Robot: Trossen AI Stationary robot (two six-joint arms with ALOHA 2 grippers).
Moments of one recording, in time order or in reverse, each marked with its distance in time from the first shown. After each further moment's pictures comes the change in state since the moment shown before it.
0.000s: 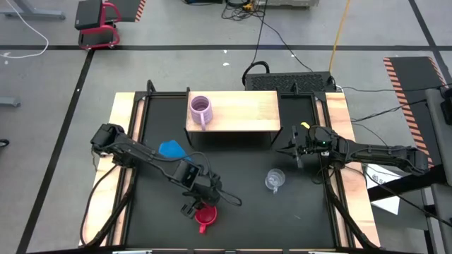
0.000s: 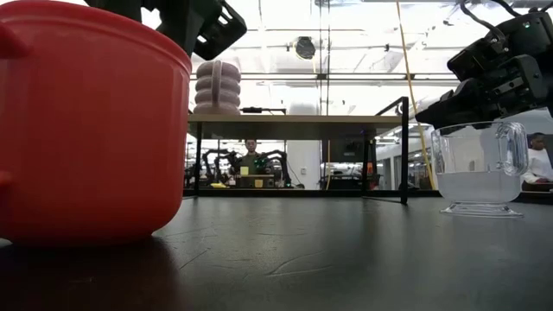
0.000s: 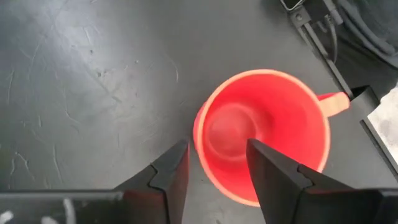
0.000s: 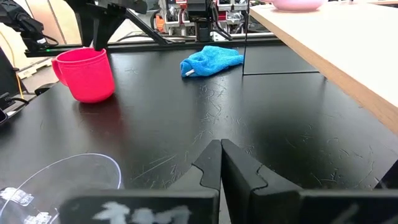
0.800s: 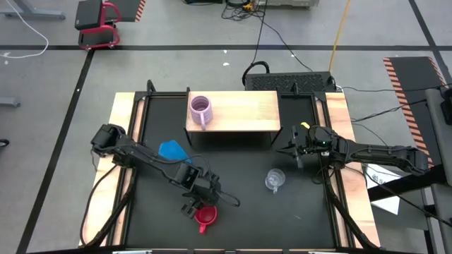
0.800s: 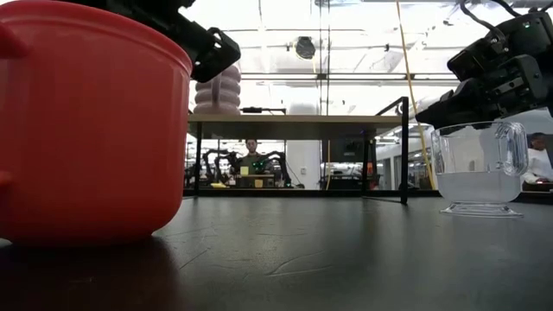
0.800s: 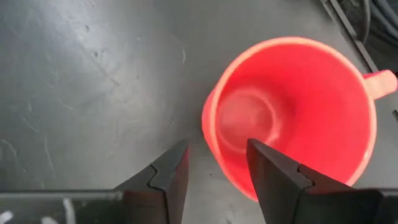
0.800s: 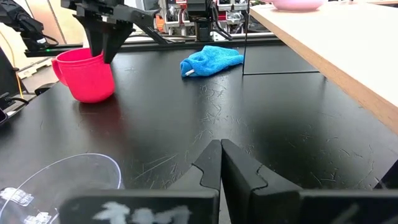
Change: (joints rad) left arm -0.003 0.007 -0.087 0.069 -0.032 0.000; right arm 0.000 0.000 0.000 -0.001 0.000 0.000
